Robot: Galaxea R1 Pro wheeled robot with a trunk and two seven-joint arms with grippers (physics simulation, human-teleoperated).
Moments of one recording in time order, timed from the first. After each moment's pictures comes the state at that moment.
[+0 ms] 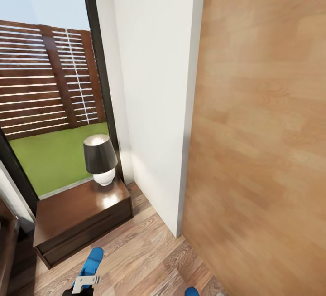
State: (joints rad) left arm -0.40 0.09 -0.05 -0.12 0.03 -0.29 0.11; right arm -0.35 0.03 0.43 -0.15 0.01 -0.04 0.06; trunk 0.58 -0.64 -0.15
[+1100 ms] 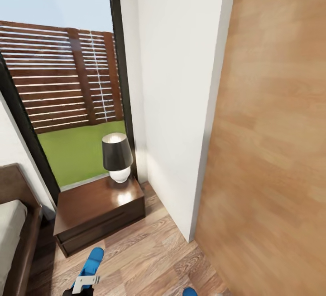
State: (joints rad) left arm -0.40 0.09 -0.05 -0.12 0.03 -0.29 0.11; right arm -0.35 0.04 0.43 -0.15 0.01 -0.04 0.06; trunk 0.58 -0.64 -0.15
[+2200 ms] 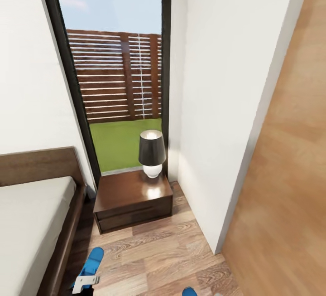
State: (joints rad) left arm -0.40 0.09 -0.05 -0.12 0.03 -0.29 0.11; right arm -0.35 0.05 0.43 -0.15 0.01 -0.04 0.06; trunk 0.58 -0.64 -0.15
